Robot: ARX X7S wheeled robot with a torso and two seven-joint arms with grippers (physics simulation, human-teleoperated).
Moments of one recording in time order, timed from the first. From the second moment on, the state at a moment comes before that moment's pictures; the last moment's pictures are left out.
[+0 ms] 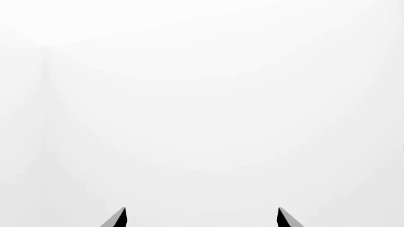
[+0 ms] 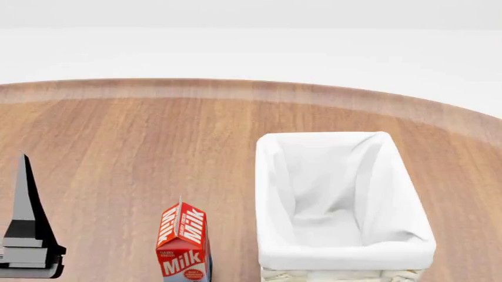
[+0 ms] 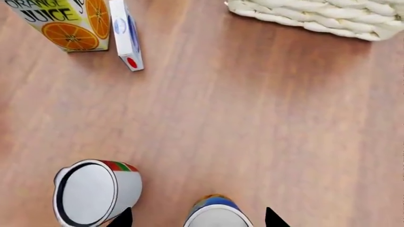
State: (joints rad) left arm -0.07 -0.34 0.14 0.73 -0.08 -0.26 -0.32; right arm -0.08 0.50 -0.12 -0.71 1.42 1.38 0.92
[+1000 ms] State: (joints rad) left arm -0.07 -0.36 0.15 0.73 -0.09 -0.26 -0.33; right arm -0.17 0.56 -0.25 -0.59 1.11 1.16 0.66
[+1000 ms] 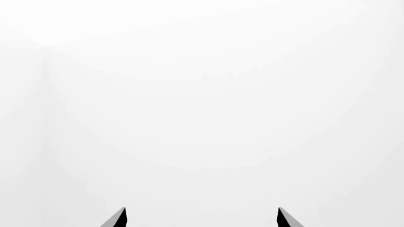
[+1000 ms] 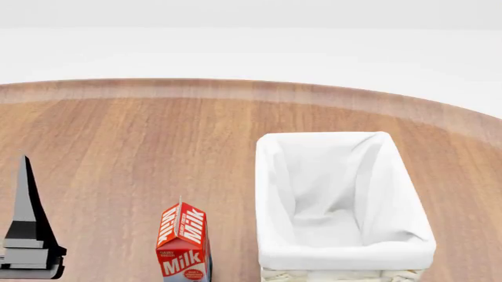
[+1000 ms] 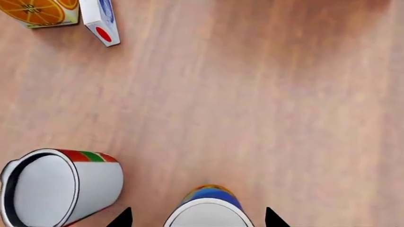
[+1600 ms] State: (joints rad) left arm -0.07 -0.37 0.15 0.73 -0.09 -0.26 -0.34; right arm -0.20 0.56 -0.29 -0.51 1.04 1.07 0.58
